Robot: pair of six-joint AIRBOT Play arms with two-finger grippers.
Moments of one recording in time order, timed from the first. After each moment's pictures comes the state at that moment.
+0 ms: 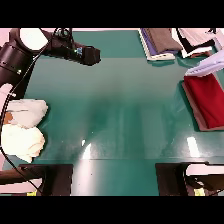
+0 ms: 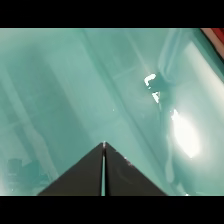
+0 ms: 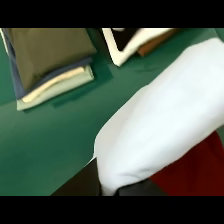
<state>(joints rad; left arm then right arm) -0.42 -1.39 1.72 1.17 -1.04 -1.54 -0.65 -1.47 1.85 -1.04 1.19 1.37</state>
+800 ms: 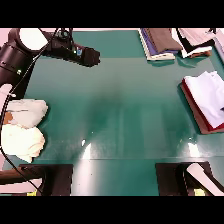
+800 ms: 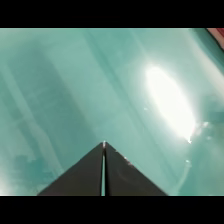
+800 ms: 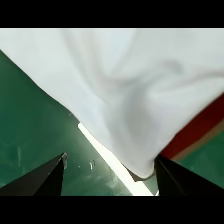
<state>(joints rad) -0.42 -1.39 1.72 1.17 -1.06 -1.50 -0.96 -0.96 0.90 -1.17 1.24 1.39</state>
